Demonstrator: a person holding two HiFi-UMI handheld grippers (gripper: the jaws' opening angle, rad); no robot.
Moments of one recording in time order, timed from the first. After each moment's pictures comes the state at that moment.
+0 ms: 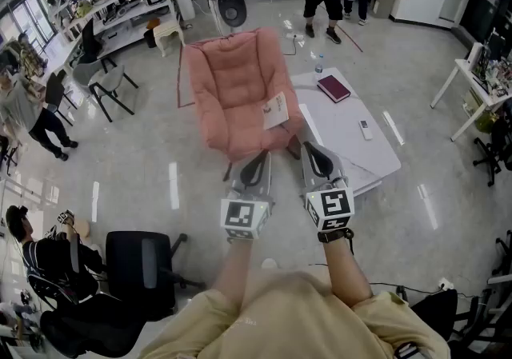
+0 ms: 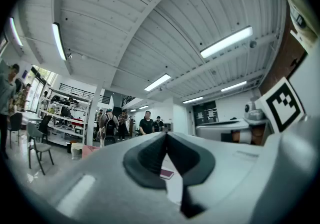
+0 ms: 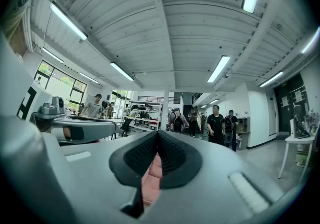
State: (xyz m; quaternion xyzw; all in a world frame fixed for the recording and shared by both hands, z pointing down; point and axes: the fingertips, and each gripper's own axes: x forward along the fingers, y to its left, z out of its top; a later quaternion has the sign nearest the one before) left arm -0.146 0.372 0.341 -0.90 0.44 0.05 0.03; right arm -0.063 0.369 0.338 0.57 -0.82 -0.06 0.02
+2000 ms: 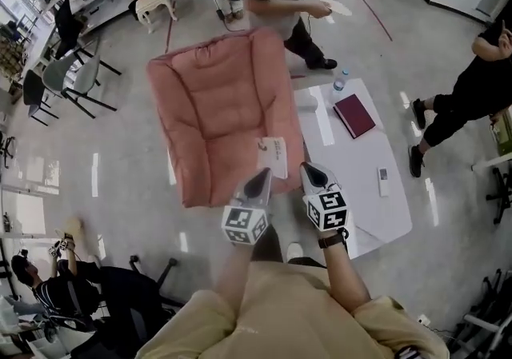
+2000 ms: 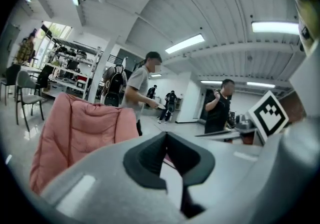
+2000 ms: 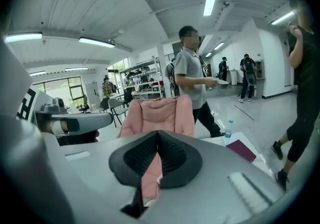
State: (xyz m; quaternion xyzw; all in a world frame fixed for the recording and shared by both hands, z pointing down) left arm -0.025 -0.184 0.544 -0.88 0.45 -0.03 -0.17; right arm 0.063 -0.194 0.572 0.50 -0.83 0.19 0.13
